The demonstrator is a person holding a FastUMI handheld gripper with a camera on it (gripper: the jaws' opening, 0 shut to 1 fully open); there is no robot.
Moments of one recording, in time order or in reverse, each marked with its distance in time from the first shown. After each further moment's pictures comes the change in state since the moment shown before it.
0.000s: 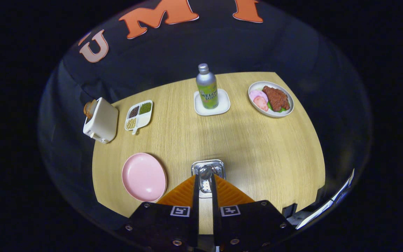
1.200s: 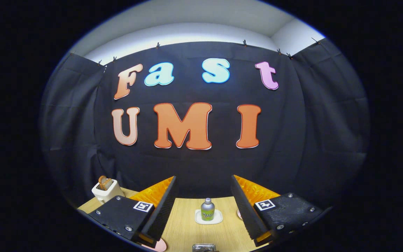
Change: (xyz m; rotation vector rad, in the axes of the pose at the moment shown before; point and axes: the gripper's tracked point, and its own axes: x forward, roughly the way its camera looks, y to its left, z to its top) arm -0.188 0.049 0.179 -0.138 -1.057 -0.041
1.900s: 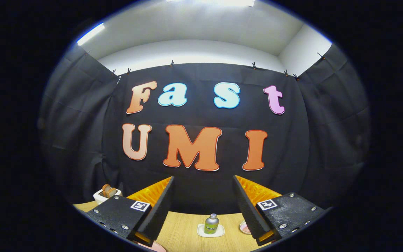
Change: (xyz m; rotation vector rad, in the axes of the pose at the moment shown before) arm -0.016 0.032 0.032 -0.047 -0.184 0.027
